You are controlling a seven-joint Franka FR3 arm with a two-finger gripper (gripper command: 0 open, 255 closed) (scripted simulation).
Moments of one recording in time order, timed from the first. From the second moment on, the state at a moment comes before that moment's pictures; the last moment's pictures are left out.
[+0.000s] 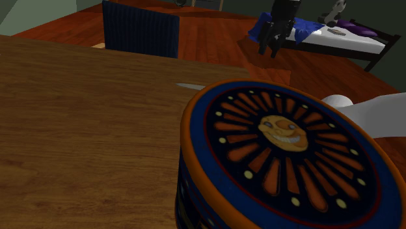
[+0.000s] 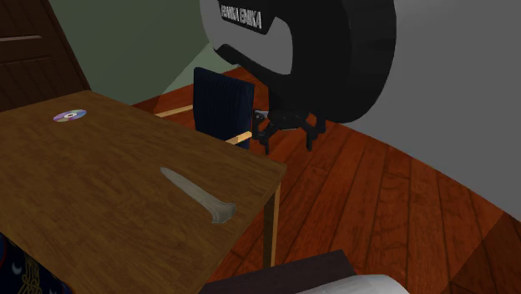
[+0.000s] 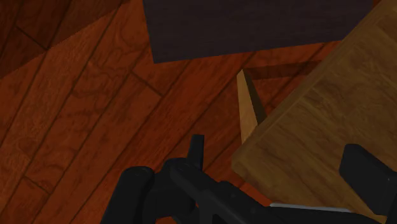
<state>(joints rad) 0.01 -0.82 -0.02 -2.34 -0.08 1.50 0.16</state>
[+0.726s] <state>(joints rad) 0.19 -0.68 0.04 -2.34 0.01 1.64 -0.01</state>
